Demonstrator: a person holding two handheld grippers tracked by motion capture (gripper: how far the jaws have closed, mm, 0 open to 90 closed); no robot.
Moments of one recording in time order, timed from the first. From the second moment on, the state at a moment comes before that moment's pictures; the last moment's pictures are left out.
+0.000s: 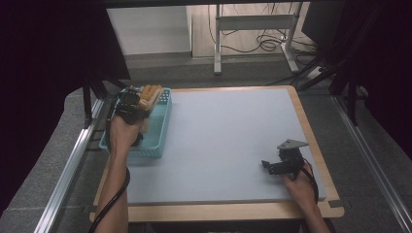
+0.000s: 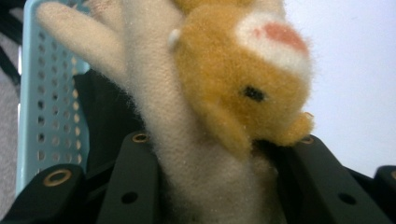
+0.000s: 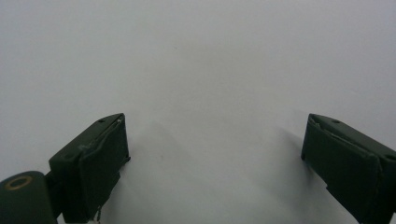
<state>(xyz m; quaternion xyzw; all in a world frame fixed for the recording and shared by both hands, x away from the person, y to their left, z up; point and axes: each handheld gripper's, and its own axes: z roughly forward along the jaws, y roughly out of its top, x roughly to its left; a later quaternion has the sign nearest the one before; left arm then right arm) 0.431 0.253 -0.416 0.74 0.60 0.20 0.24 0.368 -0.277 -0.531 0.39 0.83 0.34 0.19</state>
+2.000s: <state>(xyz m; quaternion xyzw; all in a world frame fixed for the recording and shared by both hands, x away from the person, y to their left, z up) 0.483 0.254 -0.495 0.76 0.62 0.13 0.18 0.368 -0.277 -0.531 0.39 0.83 0.34 0.19</state>
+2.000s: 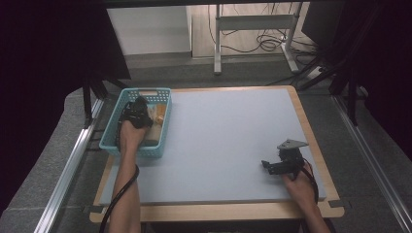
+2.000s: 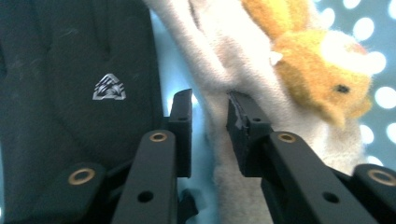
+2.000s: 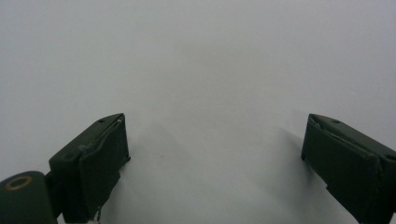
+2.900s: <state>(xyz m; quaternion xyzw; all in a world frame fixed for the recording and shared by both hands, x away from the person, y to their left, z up) 0.459 0.292 -0.468 0.73 0.62 0.18 0.22 0.368 -0.277 -0.531 0.39 0.83 0.34 0.19</state>
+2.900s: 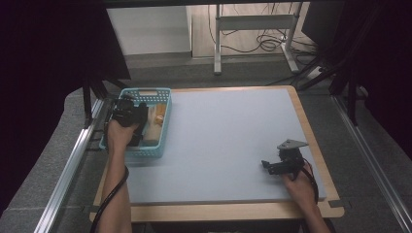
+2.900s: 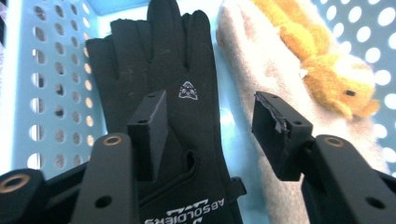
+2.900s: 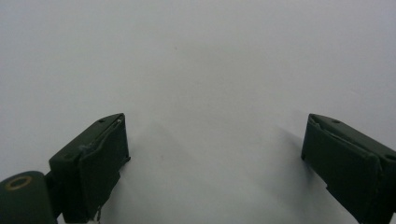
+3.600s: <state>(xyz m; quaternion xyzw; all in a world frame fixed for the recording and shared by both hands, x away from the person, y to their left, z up) 0.427 0.310 -0.452 0.72 0.60 0.19 0.30 0.368 -0.277 -0.531 0.39 0.83 0.34 0.19</state>
